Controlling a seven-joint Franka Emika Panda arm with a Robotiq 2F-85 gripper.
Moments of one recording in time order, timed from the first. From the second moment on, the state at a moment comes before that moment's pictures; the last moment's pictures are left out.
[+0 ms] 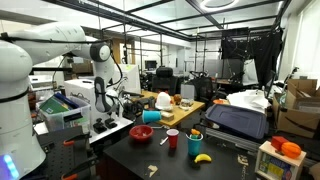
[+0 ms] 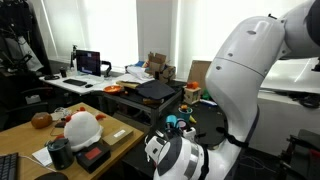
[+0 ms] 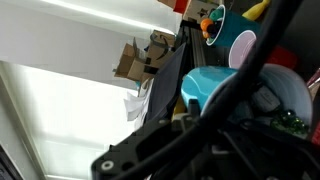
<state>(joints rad) 0.53 1.12 0.26 -1.63 -1.73 1.44 0.88</state>
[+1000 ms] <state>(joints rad) 0.53 1.12 0.25 -1.61 -1.73 1.39 0.88</state>
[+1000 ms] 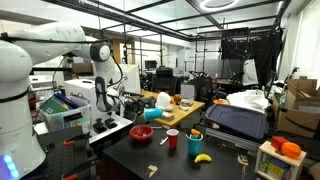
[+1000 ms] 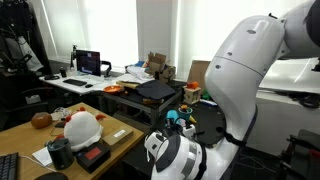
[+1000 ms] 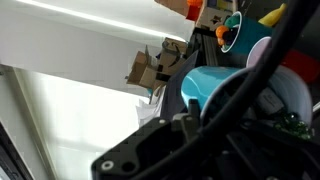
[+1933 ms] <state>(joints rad) 0.53 1.12 0.25 -1.61 -1.78 1.35 0.85</state>
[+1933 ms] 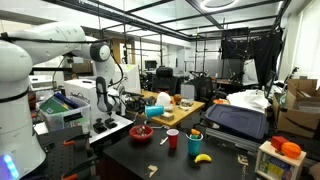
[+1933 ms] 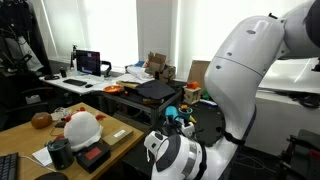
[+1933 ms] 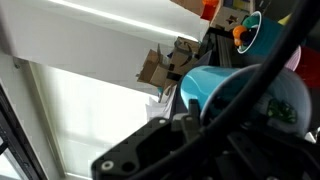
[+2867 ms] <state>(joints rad) 0.53 1.12 0.24 -1.61 -1.82 1.34 0.82</state>
